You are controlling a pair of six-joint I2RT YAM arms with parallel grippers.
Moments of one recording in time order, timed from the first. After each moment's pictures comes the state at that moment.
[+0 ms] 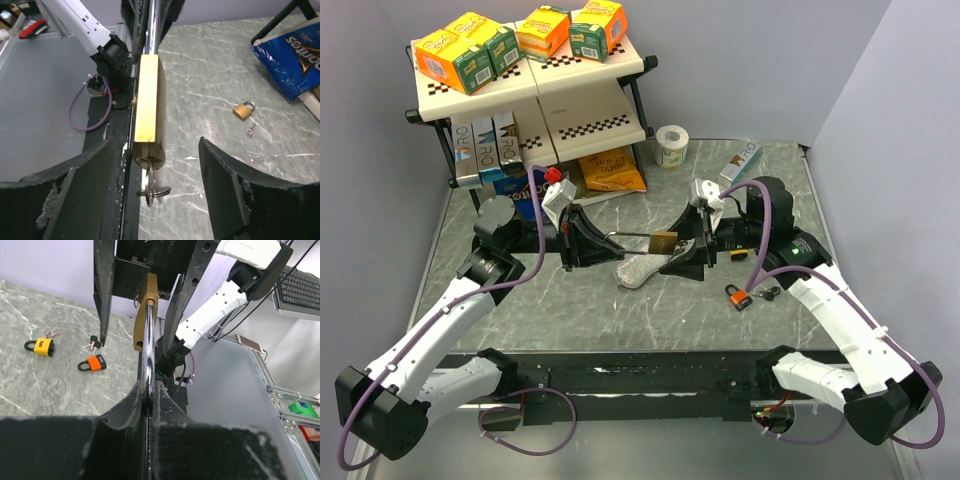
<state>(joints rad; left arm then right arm) -0.49 0.99 0.88 0.27 1.08 -0.50 0.49 1.03 1.11 -0.38 -1.07 -0.18</state>
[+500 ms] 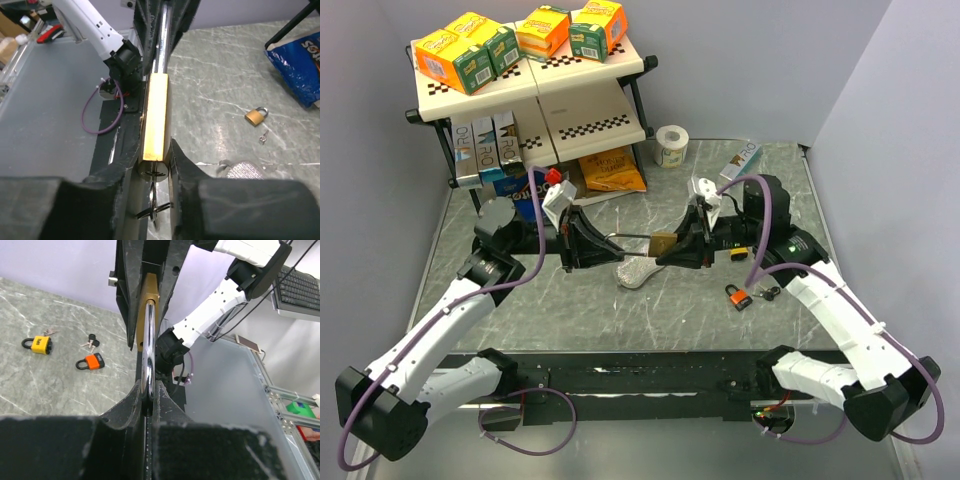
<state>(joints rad) -0.49 0.98 0.87 0.29 1.08 -0.51 0.51 1.05 1.11 -0.34 -1.10 -0.13</state>
